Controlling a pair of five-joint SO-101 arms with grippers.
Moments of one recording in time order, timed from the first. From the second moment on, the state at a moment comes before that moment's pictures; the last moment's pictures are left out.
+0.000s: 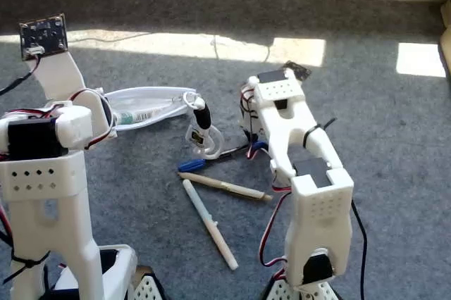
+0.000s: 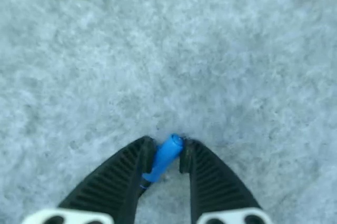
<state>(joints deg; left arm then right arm) -11.8 -35.1 10.9 89.4 16.5 -14.7 29.7 -5.3 73.9 -42.2</state>
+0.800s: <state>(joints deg) -11.8 -35.1 10.9 89.4 16.5 -11.6 31.4 -25.4 88.6 -38.2</state>
